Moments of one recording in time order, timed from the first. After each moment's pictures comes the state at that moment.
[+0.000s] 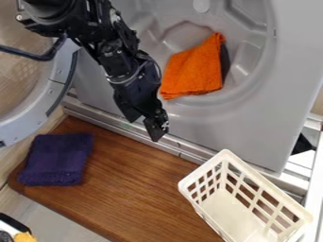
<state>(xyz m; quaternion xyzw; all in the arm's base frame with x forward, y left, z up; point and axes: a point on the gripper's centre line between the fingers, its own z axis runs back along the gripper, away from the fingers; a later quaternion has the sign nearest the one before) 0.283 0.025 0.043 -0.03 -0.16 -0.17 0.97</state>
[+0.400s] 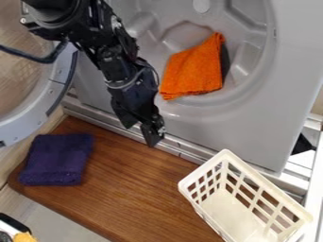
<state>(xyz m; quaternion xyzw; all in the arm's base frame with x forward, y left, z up) 0.279 0.032 0.034 -0.03 -0.14 -0.16 0.98</state>
